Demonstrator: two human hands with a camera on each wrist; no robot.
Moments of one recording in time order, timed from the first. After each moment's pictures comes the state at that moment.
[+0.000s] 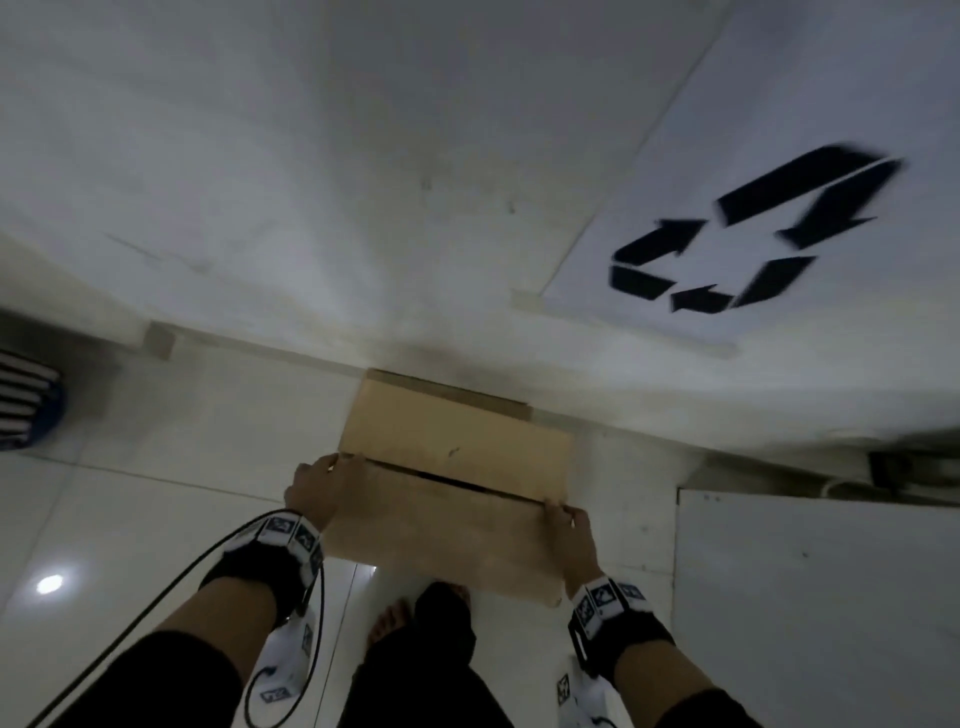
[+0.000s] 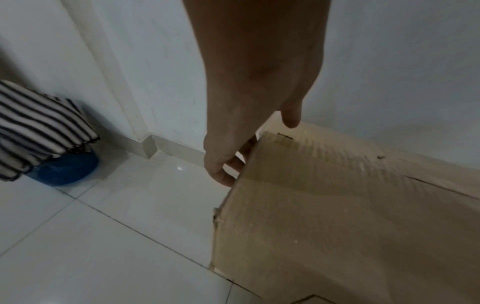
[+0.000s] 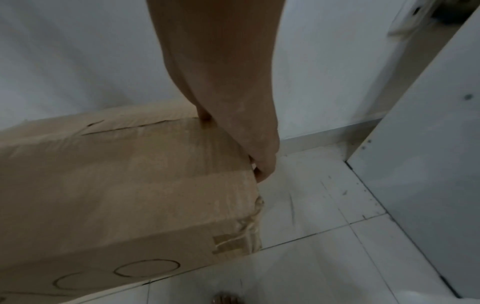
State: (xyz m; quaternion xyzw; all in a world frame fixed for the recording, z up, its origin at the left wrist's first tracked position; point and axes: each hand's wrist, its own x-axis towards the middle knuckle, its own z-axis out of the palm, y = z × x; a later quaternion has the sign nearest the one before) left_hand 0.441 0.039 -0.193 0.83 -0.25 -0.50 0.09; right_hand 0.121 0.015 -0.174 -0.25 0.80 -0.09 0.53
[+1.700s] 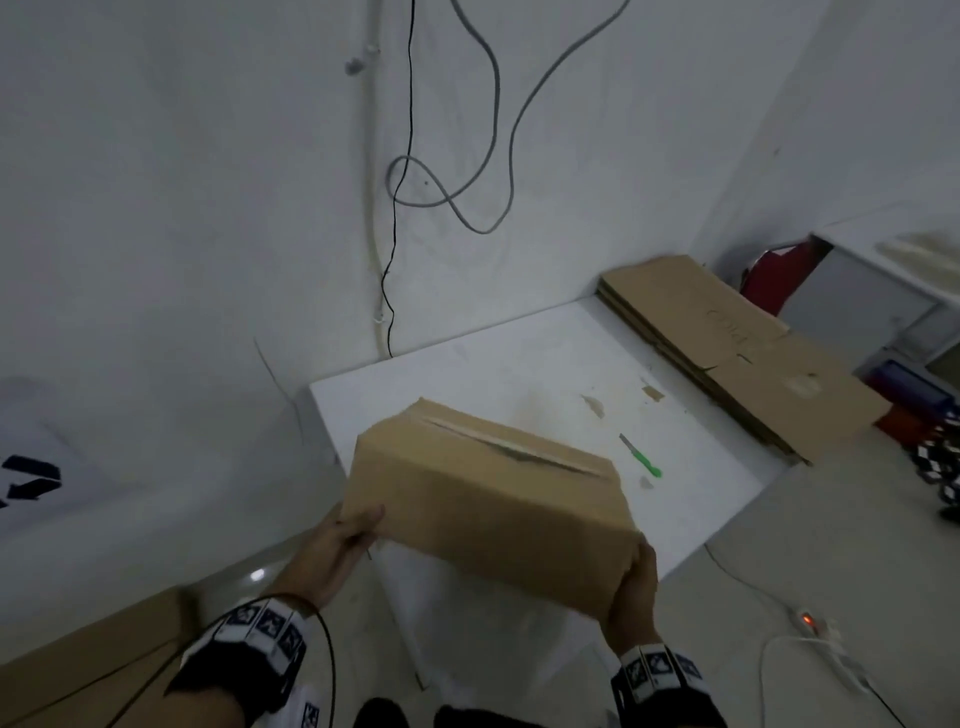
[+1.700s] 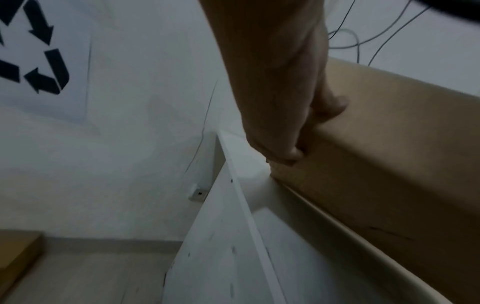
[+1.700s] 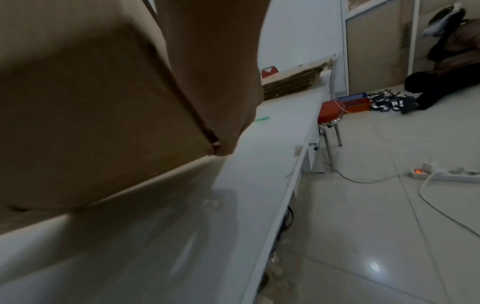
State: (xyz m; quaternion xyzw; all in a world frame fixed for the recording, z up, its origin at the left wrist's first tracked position) left_hand -0.221 0.129 0.210 0.41 -0.32 -0.80 0.29; right_hand -0.518 0.308 0.185 0.08 0.61 -0.70 0.37
